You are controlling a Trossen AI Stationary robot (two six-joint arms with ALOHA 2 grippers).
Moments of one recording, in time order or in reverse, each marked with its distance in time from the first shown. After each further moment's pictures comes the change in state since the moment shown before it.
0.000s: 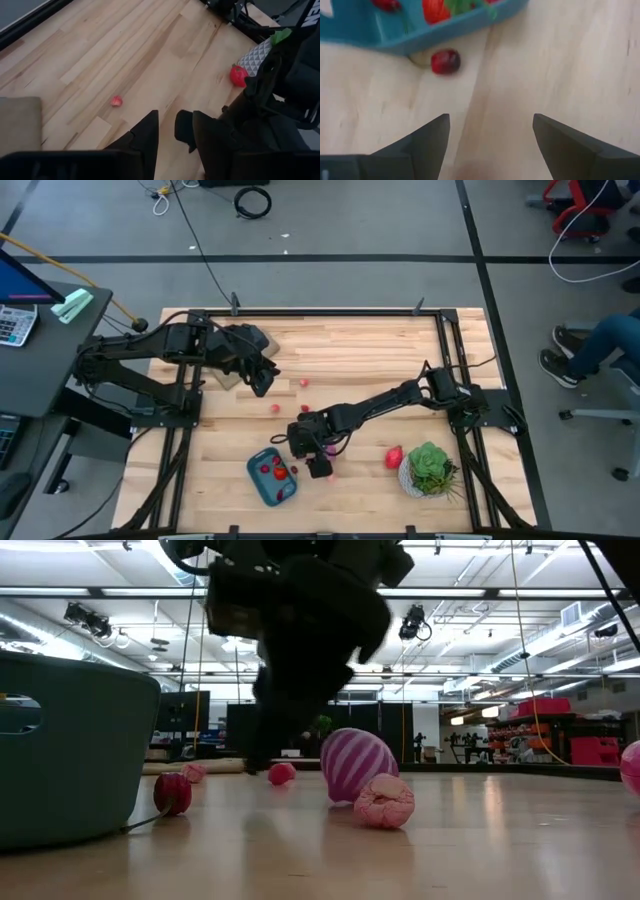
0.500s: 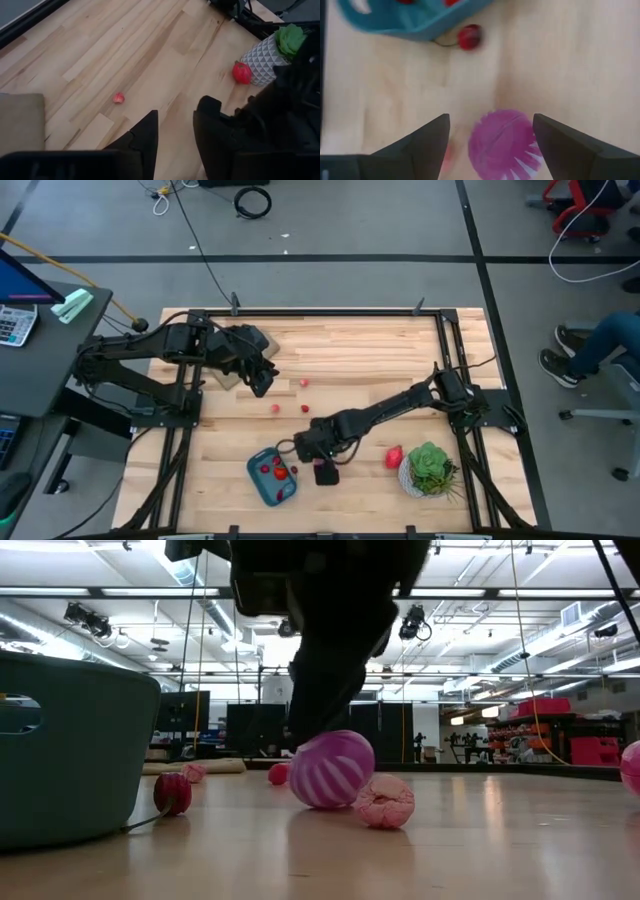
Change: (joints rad) left arm 0.000 0.000 0.000 -0.018 0.000 0.000; right arm 0.059 -0.054 0.002 -0.144 0.011 0.205
